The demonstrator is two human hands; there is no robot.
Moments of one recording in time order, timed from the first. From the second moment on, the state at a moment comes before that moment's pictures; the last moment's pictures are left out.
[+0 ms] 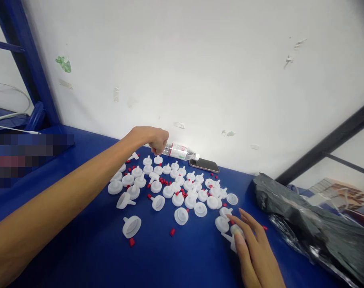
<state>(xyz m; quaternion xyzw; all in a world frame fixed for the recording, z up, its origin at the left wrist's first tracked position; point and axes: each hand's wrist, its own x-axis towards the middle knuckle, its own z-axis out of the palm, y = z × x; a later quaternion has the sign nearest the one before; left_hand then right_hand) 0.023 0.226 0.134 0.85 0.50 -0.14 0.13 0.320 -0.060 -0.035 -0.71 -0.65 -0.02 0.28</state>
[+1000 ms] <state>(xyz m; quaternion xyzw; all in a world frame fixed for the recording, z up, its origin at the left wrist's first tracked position) 0.028 0.235 0.125 0.86 0.46 -0.11 0.19 0.320 -0.062 -0.033 -0.70 -0.66 -0.01 0.27</state>
